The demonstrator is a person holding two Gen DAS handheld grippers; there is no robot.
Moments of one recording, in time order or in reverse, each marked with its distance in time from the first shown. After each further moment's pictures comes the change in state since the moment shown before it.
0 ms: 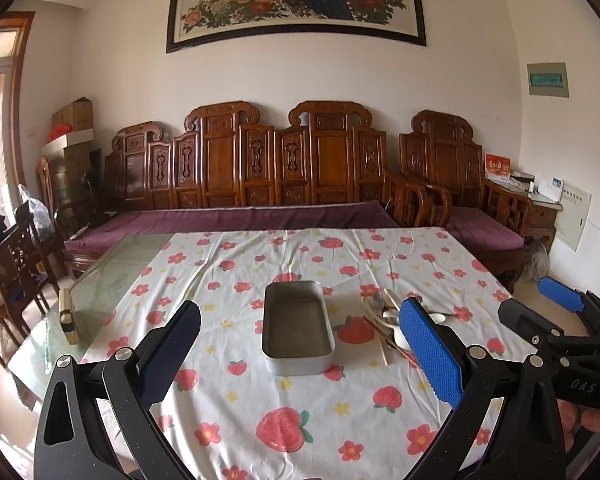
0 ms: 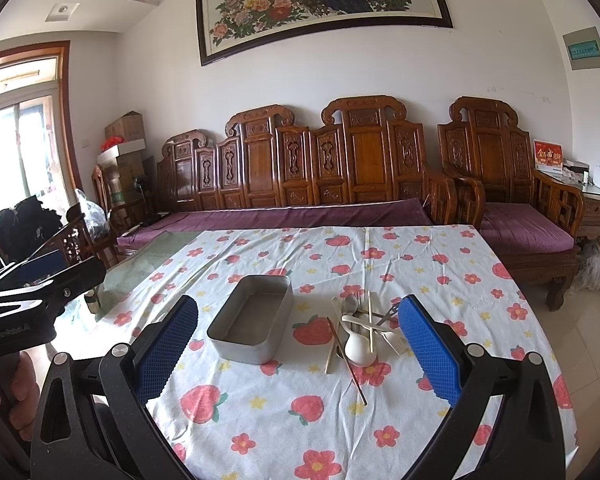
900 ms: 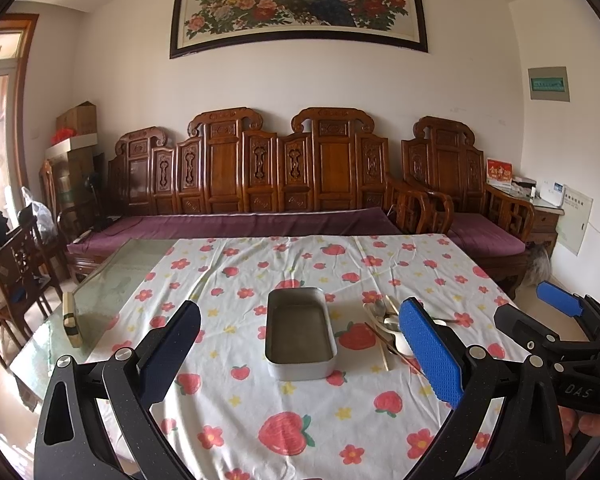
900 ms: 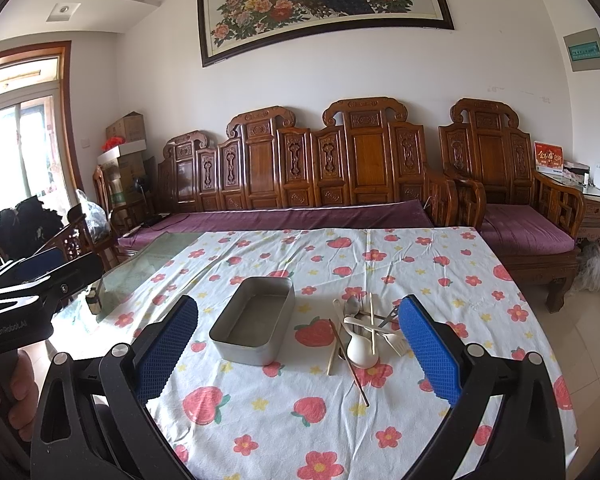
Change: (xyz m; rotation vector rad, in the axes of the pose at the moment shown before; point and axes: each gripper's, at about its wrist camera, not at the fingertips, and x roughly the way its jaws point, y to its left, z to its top) left arm 0.003 0.009 -0.008 -0.009 -0.031 0.006; right arm 0.002 0.002 0.004 -0.002 -0.009 0.005
